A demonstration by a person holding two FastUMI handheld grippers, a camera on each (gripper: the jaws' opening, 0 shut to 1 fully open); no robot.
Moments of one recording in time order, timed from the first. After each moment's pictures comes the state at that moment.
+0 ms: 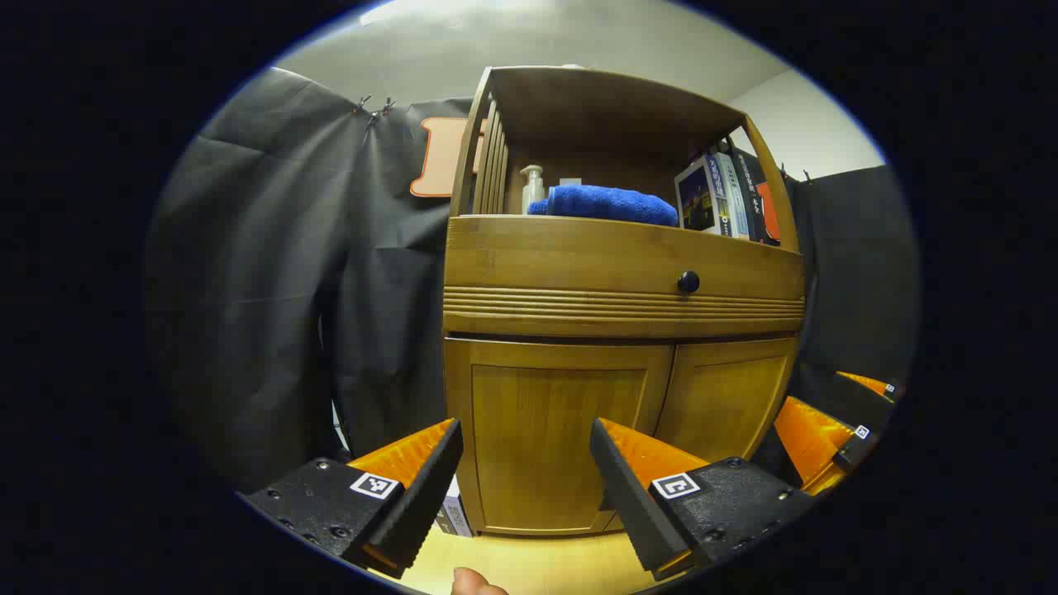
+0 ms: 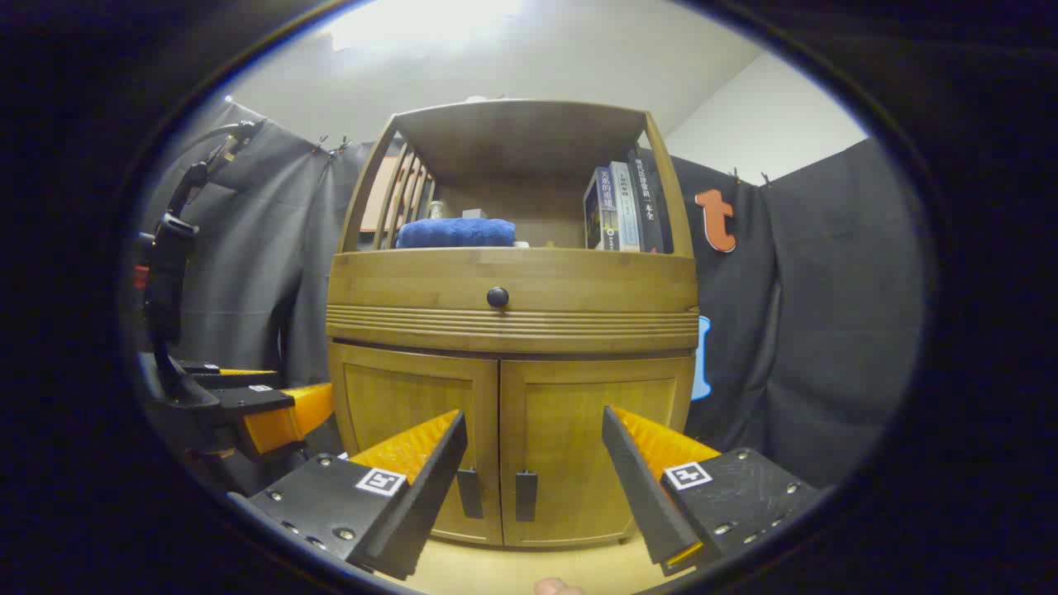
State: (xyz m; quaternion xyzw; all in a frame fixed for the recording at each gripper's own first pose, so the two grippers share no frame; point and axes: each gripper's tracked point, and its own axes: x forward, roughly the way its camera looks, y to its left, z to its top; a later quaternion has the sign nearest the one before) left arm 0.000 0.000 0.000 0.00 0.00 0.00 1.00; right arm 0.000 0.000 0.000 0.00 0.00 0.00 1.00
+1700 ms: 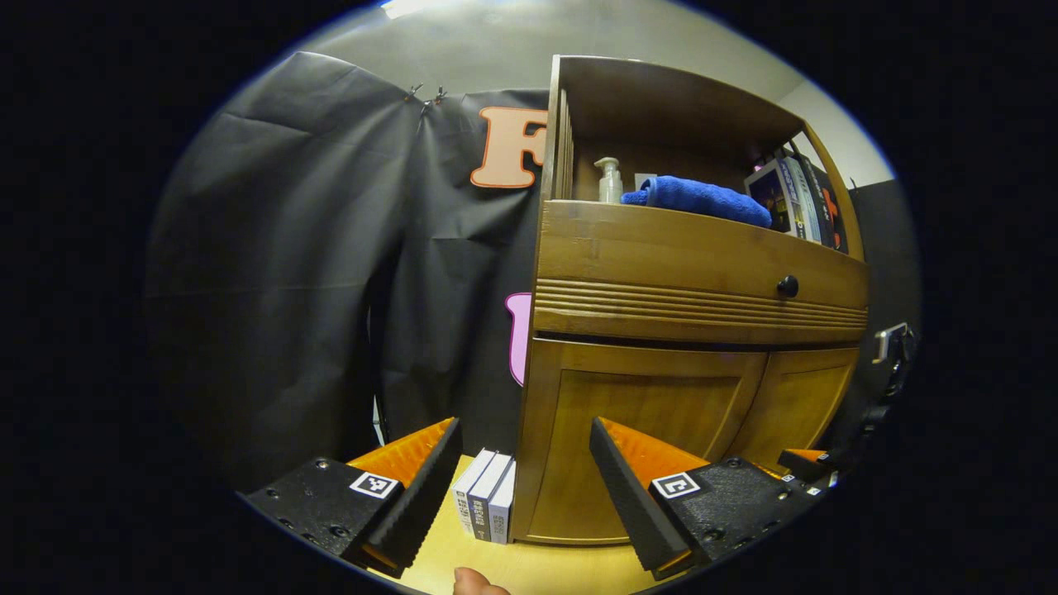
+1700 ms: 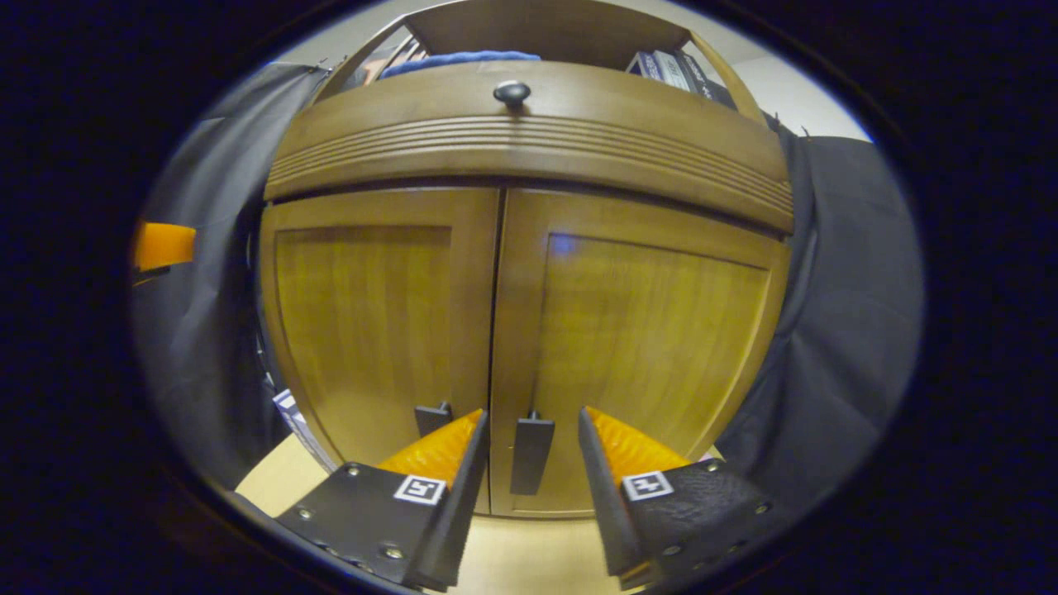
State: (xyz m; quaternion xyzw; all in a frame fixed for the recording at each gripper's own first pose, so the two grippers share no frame) left arm 0.028 0.088 -0.007 -0.02 0.00 0.08 1.00; right arm 0.113 0.013 -0.168 -0.04 0.18 0.00 0.98
